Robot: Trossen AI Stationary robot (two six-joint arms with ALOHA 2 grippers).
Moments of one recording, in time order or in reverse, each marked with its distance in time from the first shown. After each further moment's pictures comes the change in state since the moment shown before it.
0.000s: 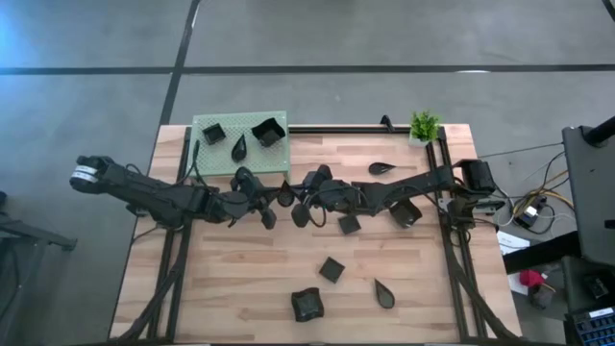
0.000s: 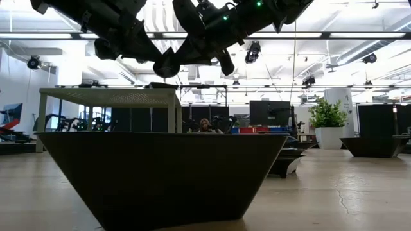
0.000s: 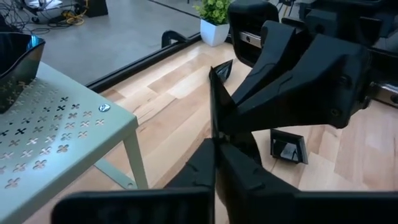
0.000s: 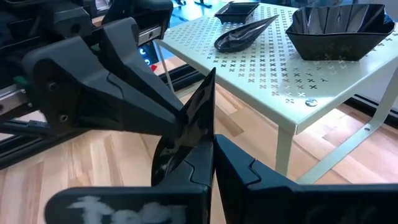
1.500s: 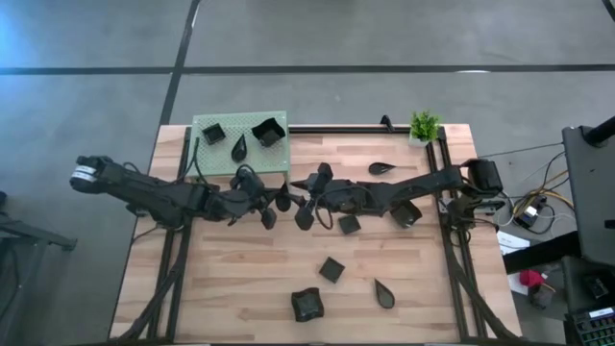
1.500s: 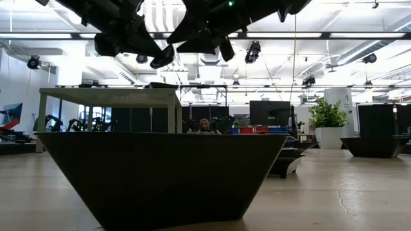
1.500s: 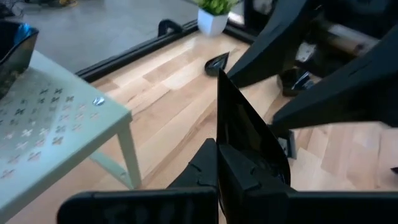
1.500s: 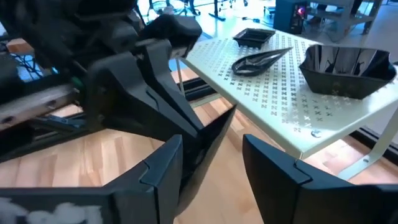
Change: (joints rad) left arm -0.002 -0.002 0.070 -0.124 0.037 -0.077; right arm 0.015 -0.059 0.000 -0.003 -0.011 -0.121
